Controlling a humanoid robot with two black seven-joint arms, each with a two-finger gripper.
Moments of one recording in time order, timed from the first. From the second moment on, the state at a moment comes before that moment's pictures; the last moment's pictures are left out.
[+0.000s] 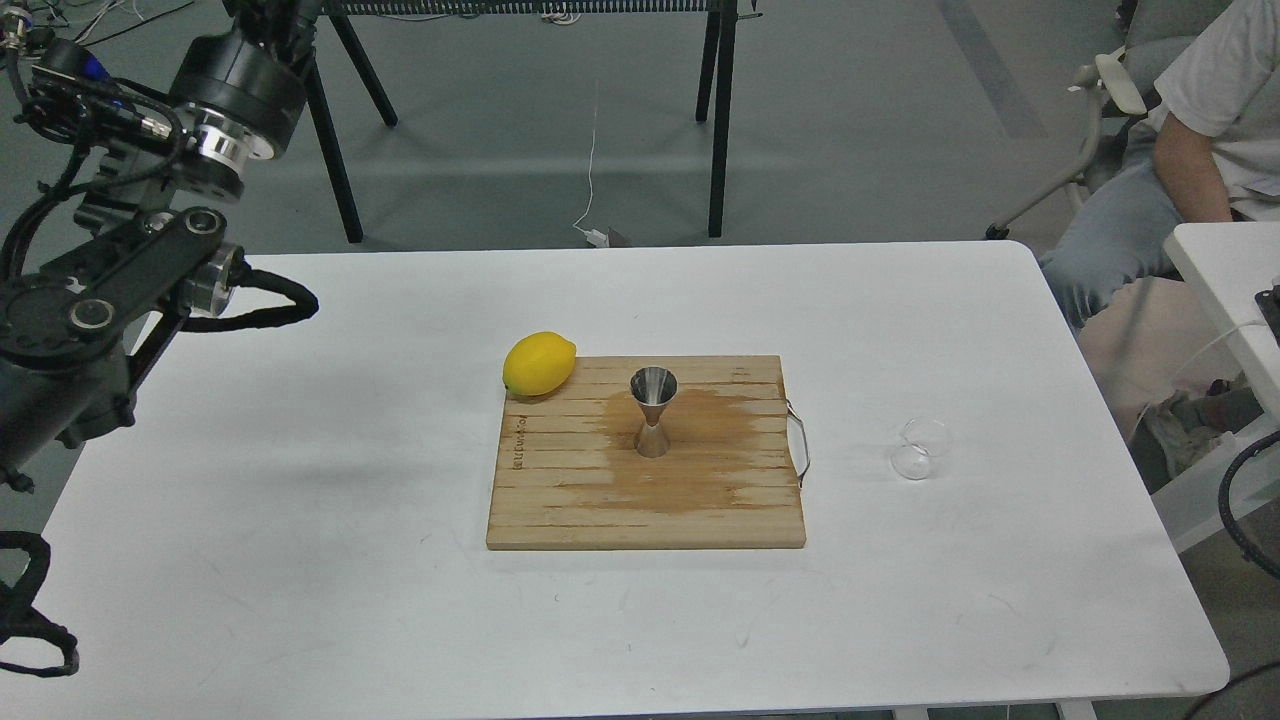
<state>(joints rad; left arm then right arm) -0.92 0.46 -0.74 -0.91 0.70 0.16 -0.49 0.52 -0.64 0.95 0.47 0.47 0.49 0.15</state>
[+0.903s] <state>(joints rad) -0.91 0.34 -0.87 -0.59 -0.27 -0.36 -0.35 -0.05 -0.53 1.07 1.07 0.52 0.49 0.11</state>
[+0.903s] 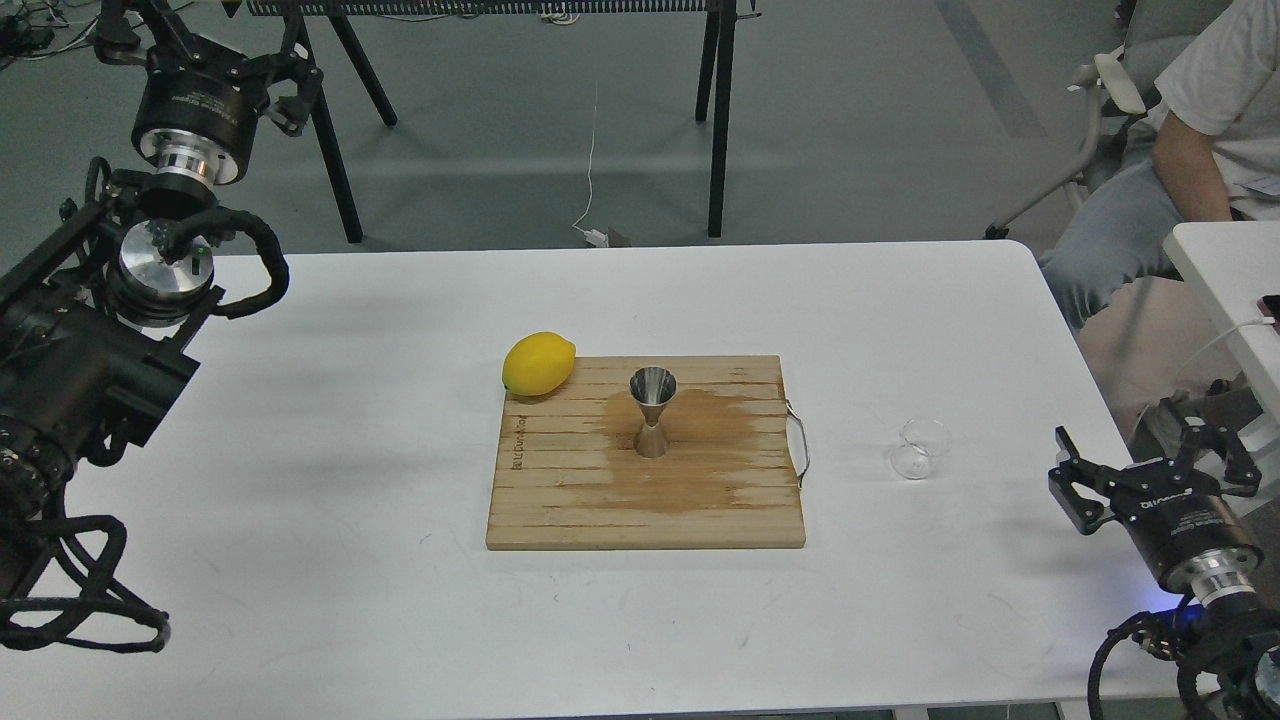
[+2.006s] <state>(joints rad) -0.89 0.34 -0.87 -0.60 -0.27 -0.37 -0.36 -0.01 -0.36 1.04 1.19 0.62 0.06 0.10</state>
